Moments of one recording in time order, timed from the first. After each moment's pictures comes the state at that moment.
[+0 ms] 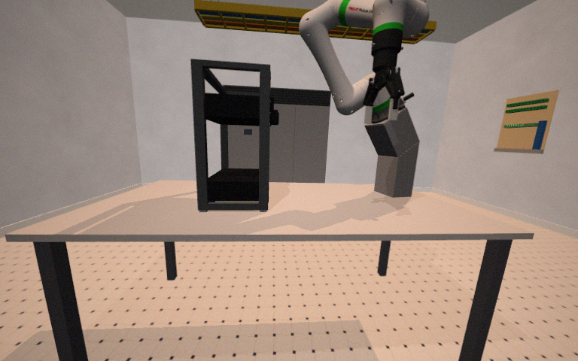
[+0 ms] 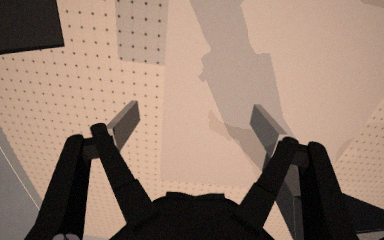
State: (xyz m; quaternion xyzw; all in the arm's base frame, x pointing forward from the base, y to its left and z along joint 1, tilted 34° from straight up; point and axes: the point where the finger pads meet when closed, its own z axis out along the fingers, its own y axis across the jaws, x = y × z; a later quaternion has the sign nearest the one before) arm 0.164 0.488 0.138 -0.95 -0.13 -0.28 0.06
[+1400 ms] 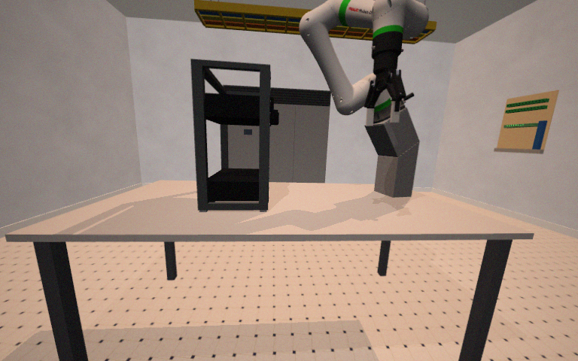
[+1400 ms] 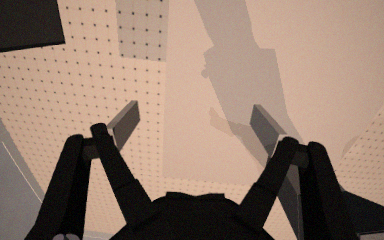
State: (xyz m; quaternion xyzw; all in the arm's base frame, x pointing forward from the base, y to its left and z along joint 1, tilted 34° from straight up) arm 0.162 0.491 0.127 -0.95 -0.13 -0.27 0.07
